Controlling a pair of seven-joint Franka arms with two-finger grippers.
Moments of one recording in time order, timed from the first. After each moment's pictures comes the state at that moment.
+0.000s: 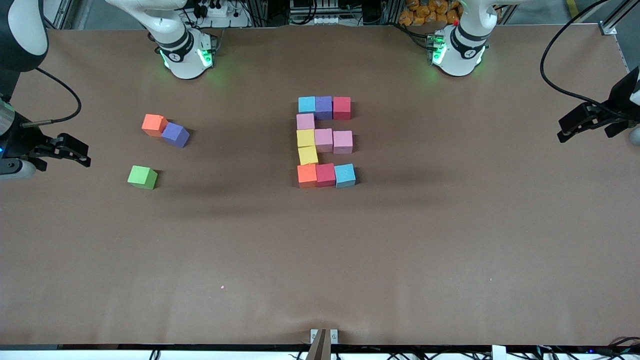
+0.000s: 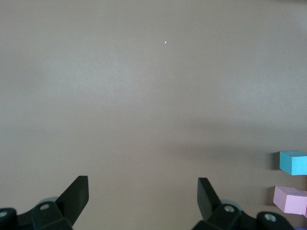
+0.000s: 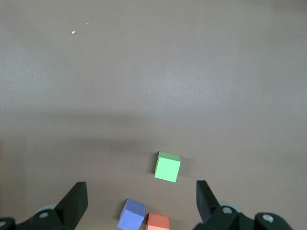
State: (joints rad) left arm -0.03 0.00 -0.02 -1.55 0.03 1.60 -0.14; right arm -0.07 0.07 0.05 -1.62 -0.02 1.74 -0.13
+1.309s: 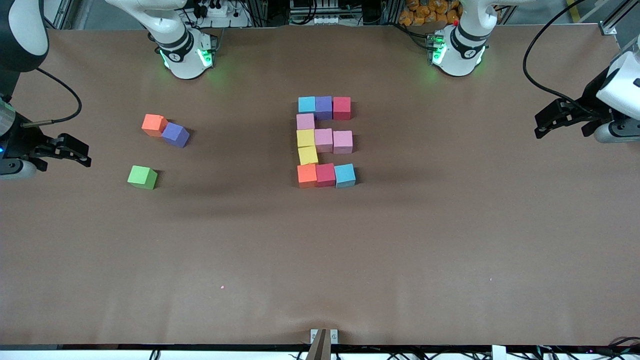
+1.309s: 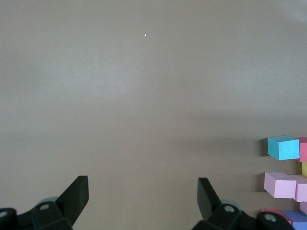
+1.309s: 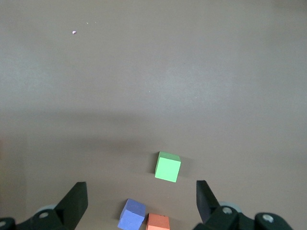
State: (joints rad) left arm -0.09 0.00 -0.02 -1.55 0.02 1.59 -0.14; right arm -0.07 0.08 0.05 -1.62 -0.02 1.74 -0.13
